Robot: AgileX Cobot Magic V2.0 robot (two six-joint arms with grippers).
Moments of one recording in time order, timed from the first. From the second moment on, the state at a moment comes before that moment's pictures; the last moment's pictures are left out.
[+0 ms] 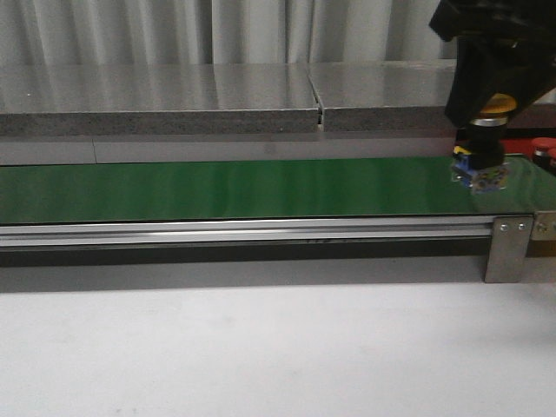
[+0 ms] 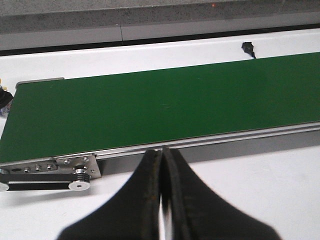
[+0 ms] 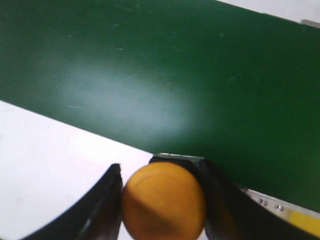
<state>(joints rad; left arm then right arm) -0.01 0.54 -0.60 -0.23 0.62 0.25 0.20 1.46 -1.14 0.16 0.76 -0.11</state>
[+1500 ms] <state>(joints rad) -0.01 0.54 -0.60 -0.23 0.62 0.25 -0.32 1.48 -0.82 0.16 0.55 -0.06</state>
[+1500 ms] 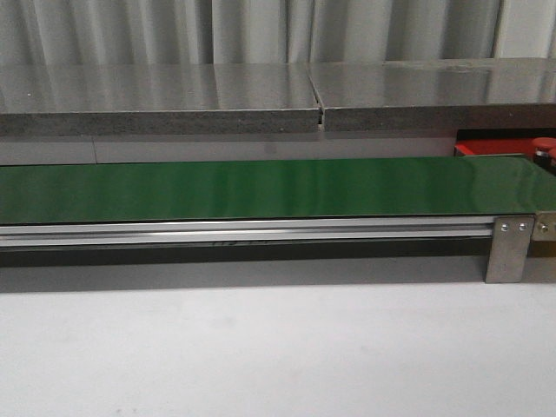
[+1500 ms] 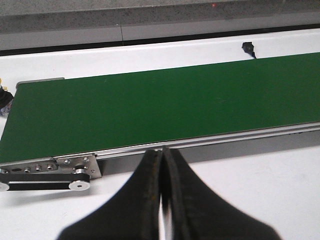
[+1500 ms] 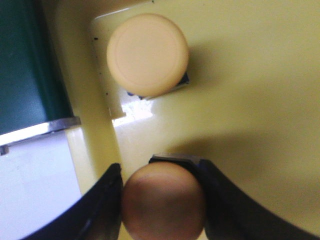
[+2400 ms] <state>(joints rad) -0.01 0.54 -0.60 -0.23 0.62 0.25 -0.32 1.37 -0.88 0.11 0.62 -0.07</state>
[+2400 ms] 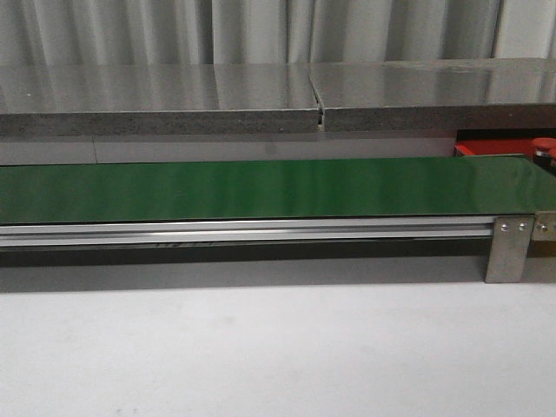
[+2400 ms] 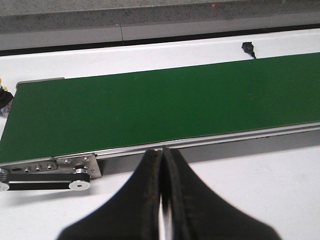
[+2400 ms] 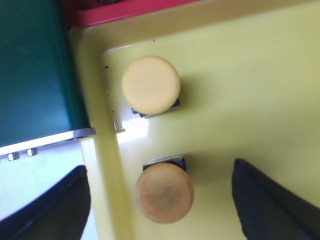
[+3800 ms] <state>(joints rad) -0.01 0.54 -0.60 -0.23 0.62 0.25 0.17 0.73 -0.73 0.10 0.64 -0.09</state>
